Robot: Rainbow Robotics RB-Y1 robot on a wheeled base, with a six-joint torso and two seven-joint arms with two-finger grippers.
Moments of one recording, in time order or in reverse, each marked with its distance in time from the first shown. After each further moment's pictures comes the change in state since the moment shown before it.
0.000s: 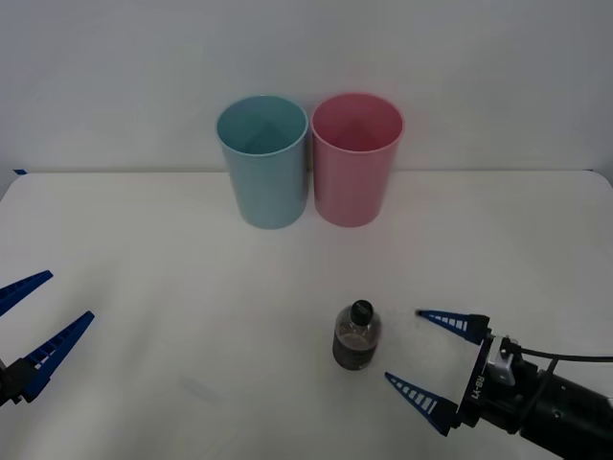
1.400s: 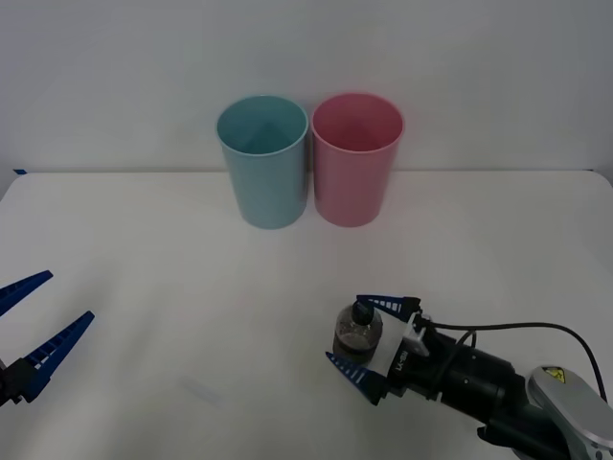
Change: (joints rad) right arm -0.210 0.132 0.153 0.195 0.056 0.121 0.056; left arm 0.000 0.000 0.000 0.000 0.000 0.000 0.000
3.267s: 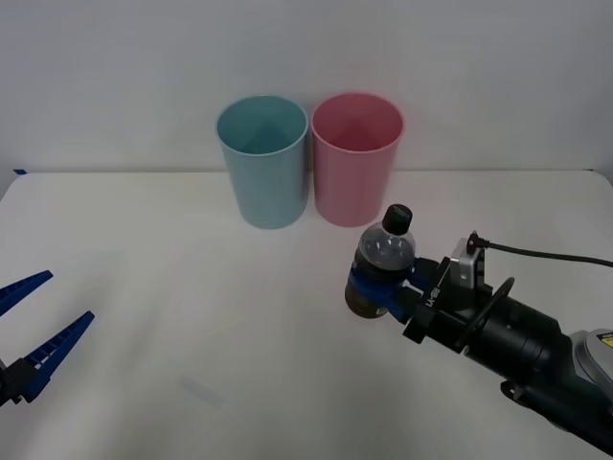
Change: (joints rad) right arm 0.054 -0.154 -0.020 -0.441 -0.094 0.179 -0.449; left arm 0.000 0.000 0.000 0.000 0.000 0.000 0.000
